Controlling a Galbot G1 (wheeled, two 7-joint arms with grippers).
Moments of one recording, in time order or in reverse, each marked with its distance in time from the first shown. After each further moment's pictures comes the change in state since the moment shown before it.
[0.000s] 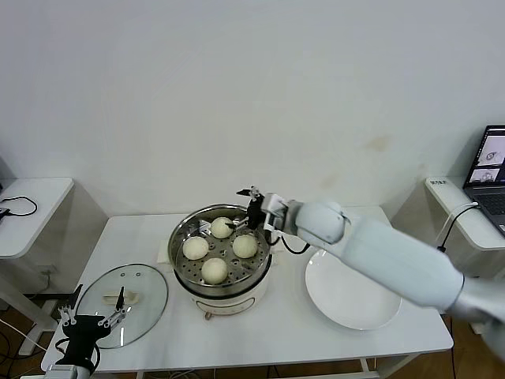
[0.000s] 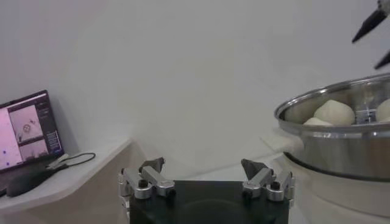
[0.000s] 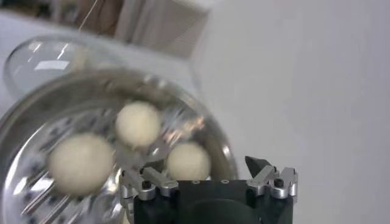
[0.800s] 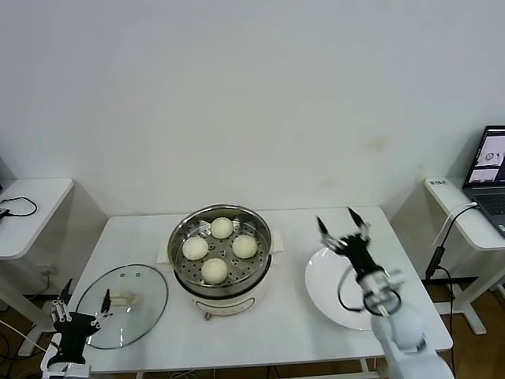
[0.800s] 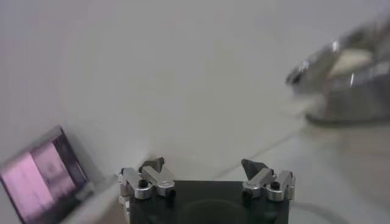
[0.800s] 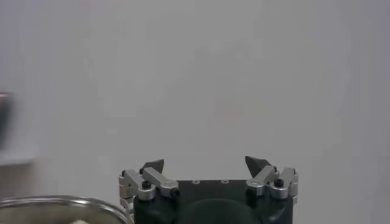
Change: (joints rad) left arm -0.082 0.061 -0.040 0.245 0.597 -0.140 -0.109; right arm -1.059 0.321 1.111 0.192 -0.120 0.351 -0.013
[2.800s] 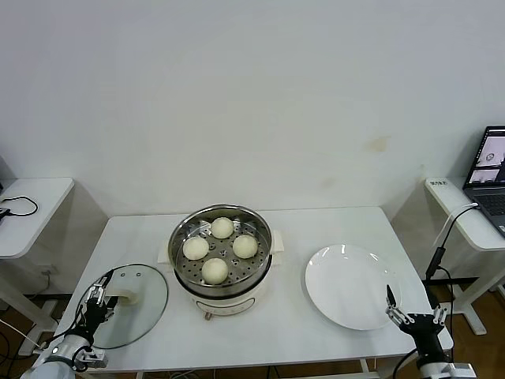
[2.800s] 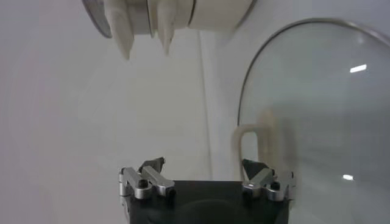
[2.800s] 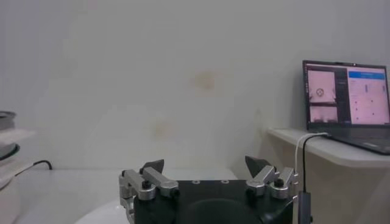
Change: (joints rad) left arm -0.313 0.155 0.135 0.406 0.672 -0.106 -0.027; right arm -0.363 0.197 0.289 0.120 -0.084 0.041 -0.015
